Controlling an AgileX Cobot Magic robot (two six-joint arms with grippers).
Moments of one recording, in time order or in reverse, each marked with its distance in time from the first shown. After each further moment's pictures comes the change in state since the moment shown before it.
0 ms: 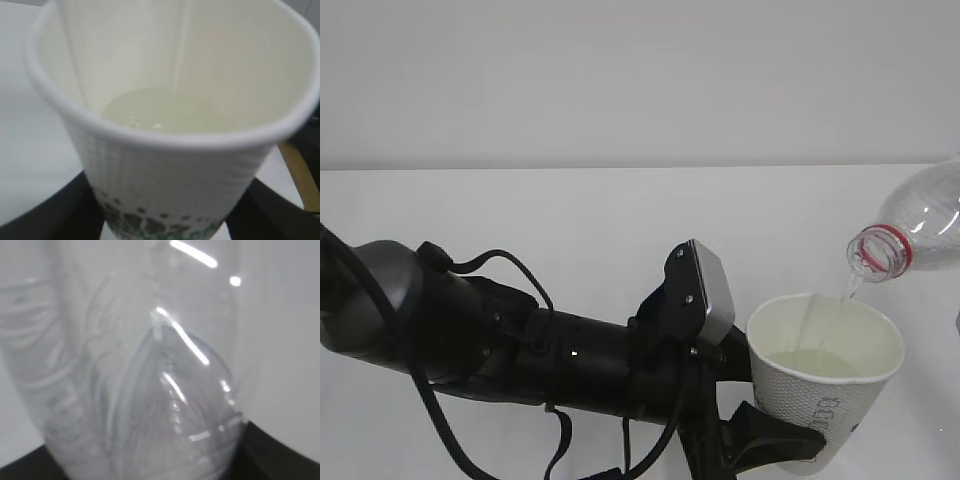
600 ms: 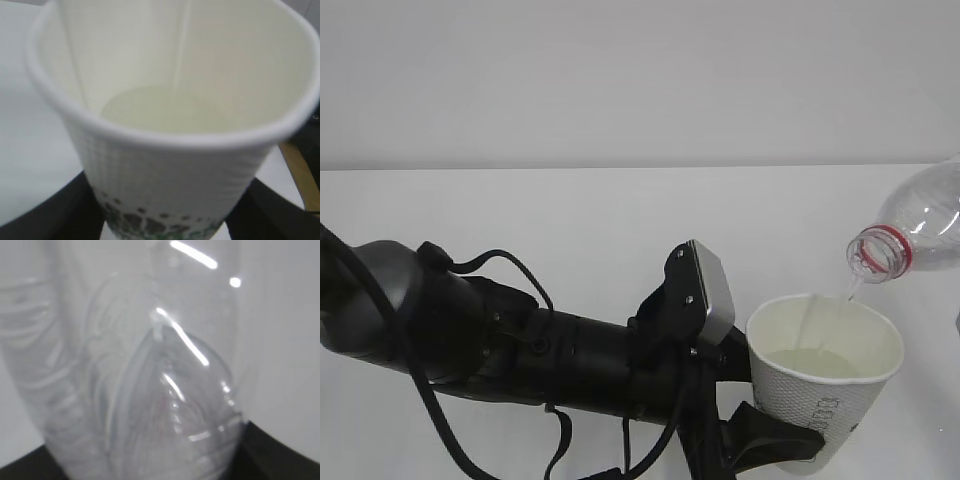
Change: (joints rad) left arm 0.000 0.000 0.000 0.000 0.004 0.000; right arm 0.000 0.000 0.000 0.000 -0.002 -0.006
